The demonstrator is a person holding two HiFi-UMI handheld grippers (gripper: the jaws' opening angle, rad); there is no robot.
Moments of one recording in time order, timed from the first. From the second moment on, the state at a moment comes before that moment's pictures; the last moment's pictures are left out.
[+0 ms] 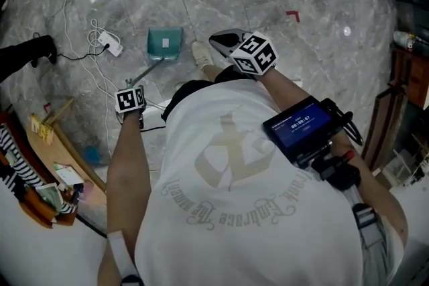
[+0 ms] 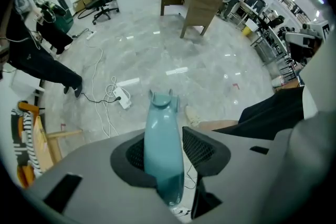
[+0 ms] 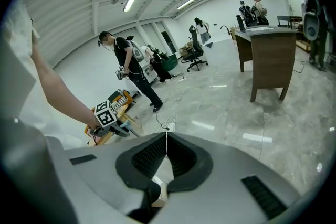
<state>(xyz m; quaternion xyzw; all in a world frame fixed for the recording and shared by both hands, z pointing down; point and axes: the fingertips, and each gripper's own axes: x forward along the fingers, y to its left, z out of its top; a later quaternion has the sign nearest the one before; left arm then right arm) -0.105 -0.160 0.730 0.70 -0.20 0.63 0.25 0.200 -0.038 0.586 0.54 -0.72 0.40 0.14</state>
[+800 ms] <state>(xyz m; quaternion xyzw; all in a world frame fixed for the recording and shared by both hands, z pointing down) -0.137 -0.144 0.691 0.71 -0.27 0.60 0.24 0.168 -0.057 0.579 0.49 -0.77 0.38 0.16</state>
